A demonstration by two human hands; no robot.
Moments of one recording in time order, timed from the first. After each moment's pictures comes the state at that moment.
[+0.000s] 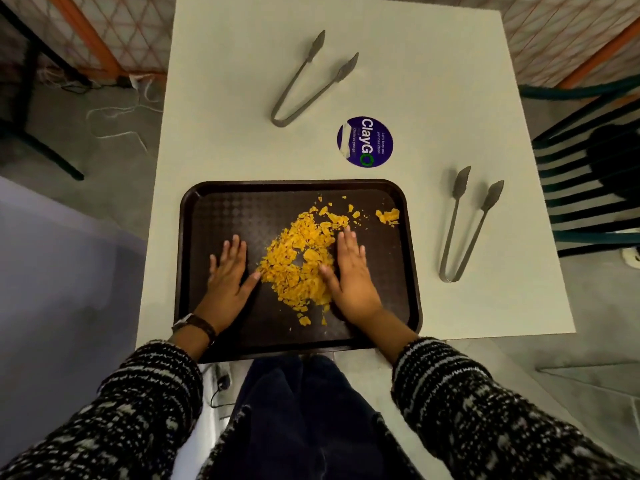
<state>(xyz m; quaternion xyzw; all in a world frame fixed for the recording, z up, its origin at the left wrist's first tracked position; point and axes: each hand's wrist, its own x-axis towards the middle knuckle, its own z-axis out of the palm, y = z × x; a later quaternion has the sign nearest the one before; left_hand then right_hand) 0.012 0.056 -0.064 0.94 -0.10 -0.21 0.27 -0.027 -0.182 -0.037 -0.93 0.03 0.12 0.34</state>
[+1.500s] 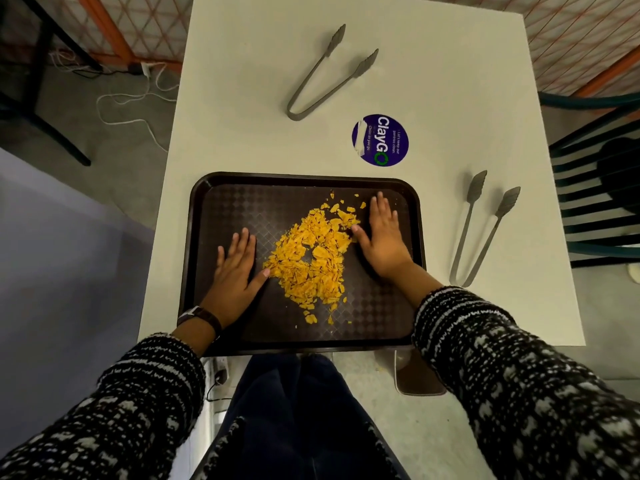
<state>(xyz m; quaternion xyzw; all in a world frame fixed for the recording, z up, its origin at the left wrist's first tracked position) 0.011 0.058 -0.064 0.94 -0.11 -0.21 0.25 0.039 -0.235 -0.051 -0.96 0.05 0.15 0.24</state>
